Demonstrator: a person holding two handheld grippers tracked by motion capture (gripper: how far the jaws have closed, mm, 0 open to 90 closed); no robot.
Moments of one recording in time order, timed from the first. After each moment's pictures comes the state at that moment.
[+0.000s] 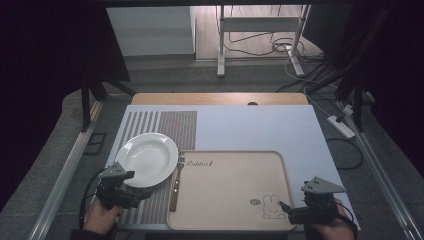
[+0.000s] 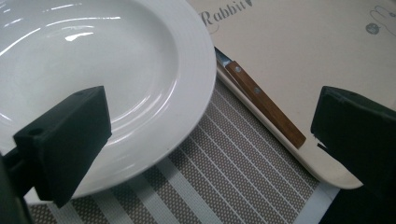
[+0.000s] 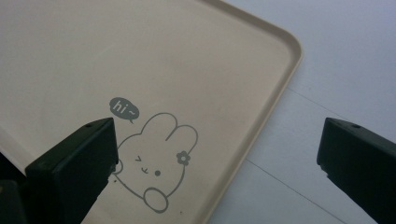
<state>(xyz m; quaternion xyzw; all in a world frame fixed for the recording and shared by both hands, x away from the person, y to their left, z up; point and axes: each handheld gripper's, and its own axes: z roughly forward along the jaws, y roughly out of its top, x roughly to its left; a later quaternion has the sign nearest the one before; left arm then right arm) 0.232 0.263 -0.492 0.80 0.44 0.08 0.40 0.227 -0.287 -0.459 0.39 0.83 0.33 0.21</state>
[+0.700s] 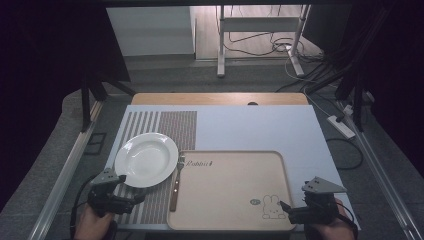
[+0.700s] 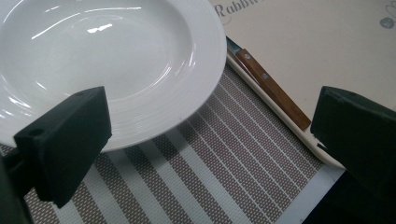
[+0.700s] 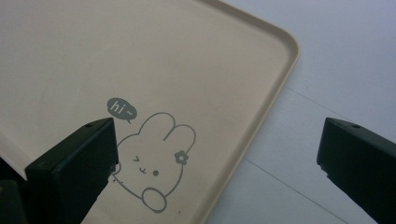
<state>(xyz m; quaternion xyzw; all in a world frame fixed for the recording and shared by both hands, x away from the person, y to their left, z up) 0.213 0.274 -0.488 0.80 0.45 0.11 0.39 0.227 -0.288 -0.459 0.40 0.83 0.33 0.21</state>
